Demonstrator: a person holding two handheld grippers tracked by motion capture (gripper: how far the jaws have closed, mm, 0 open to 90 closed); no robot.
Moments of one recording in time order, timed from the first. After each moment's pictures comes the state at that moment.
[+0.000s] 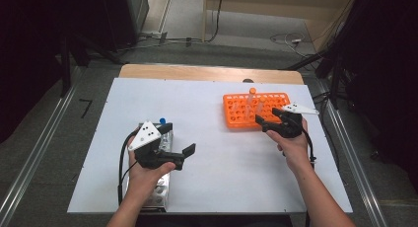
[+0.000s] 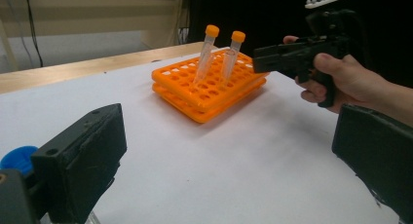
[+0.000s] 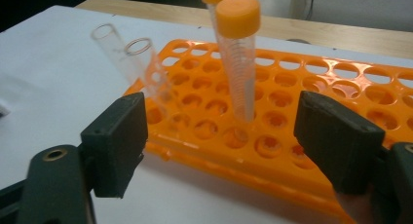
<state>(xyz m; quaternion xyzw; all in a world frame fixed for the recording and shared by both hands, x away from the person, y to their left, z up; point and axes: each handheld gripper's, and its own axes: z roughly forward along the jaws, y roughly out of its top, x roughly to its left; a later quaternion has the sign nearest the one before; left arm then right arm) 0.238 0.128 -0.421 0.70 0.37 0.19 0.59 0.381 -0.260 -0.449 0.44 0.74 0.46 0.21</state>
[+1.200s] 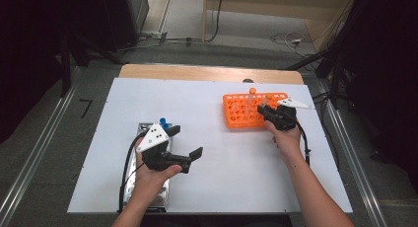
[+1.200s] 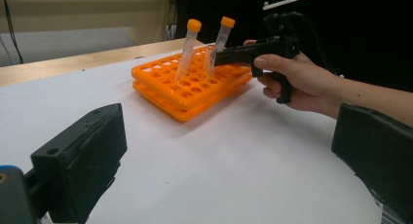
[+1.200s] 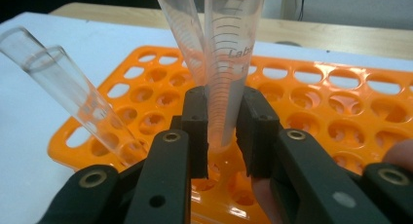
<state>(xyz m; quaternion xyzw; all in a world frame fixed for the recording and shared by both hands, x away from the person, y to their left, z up) 0.238 0.113 -0.424 0.70 0.36 0.17 0.59 0.414 -0.256 -0.468 0.45 0.73 0.47 0.22</state>
